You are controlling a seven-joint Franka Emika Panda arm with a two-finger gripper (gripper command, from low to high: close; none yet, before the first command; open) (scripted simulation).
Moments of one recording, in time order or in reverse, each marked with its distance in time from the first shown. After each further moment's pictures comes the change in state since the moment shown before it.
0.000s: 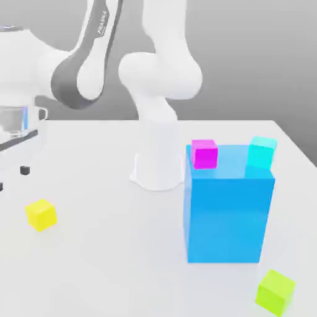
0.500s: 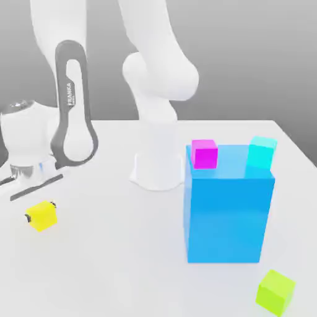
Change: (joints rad) arm -0.152 0.351 0.077 -0.019 0.167 0.271 0.043
